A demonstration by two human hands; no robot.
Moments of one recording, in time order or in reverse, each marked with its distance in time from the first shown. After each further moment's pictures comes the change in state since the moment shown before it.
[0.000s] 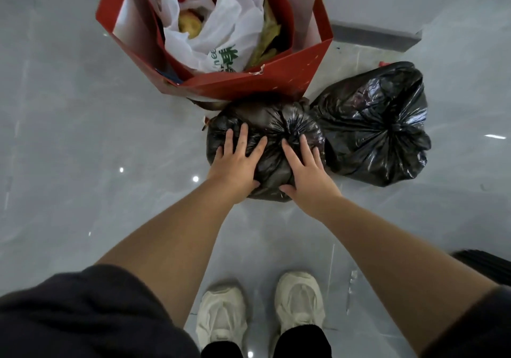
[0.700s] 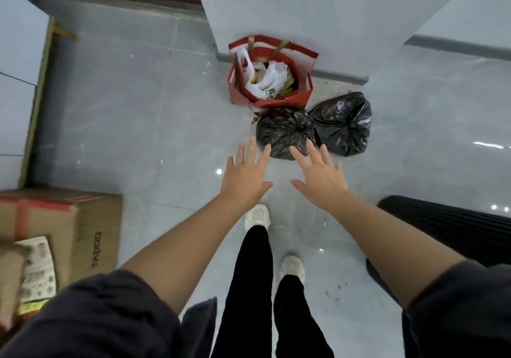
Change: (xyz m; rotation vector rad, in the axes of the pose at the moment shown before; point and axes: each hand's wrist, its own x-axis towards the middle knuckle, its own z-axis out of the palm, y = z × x) left_hand -0.401 0.046 -0.197 -0.029 0.103 -0.060; right_hand -0.334 -0.168 -0.191 -0.249 -0.011 -0.047
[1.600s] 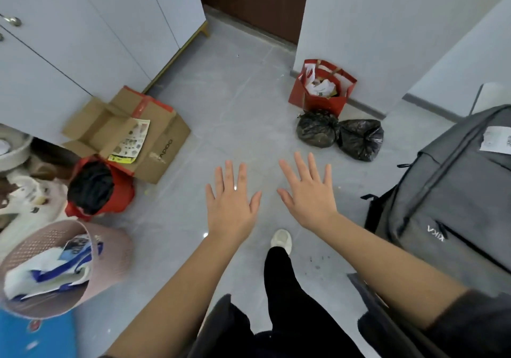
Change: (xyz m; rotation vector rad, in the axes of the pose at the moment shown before) left_hand -0.538 0.124 0.138 -0.311 0.534 -0.559; right_hand -0.473 -0.106 0.091 -0.285 0.316 -0.419
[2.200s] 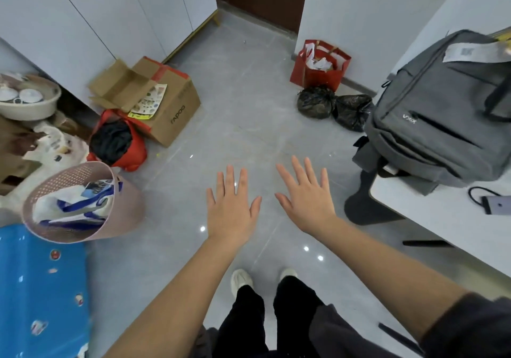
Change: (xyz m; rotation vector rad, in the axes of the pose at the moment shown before) left_hand -0.294 -0.055 0.045 -0.011 -0.038 -0.002; right_hand -0.273 -0.091 0.084 -0.028 0.017 -0.031
